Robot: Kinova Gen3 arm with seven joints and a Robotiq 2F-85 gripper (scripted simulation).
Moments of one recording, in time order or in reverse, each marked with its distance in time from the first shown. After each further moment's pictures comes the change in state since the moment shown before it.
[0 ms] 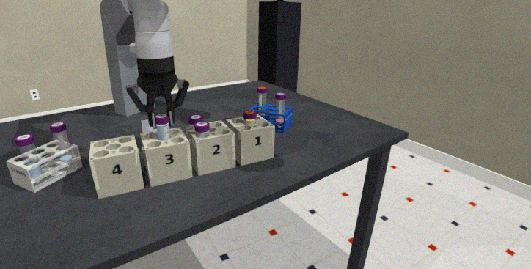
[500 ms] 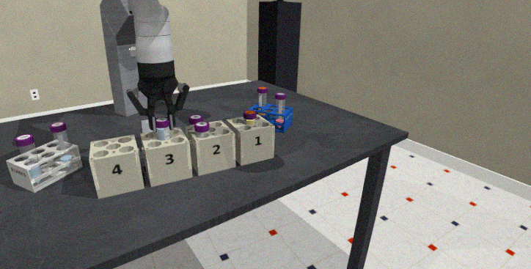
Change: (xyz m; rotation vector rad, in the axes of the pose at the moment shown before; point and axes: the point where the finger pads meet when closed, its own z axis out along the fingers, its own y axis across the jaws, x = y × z) arm 0.000 0.000 0.009 0.000 0.000 0.000
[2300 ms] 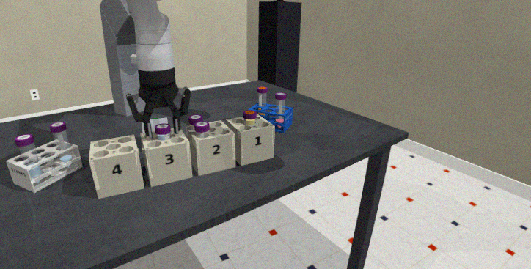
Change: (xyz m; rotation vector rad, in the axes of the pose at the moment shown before) arm 0.000 0.000 0.016 0.000 0.000 0.000
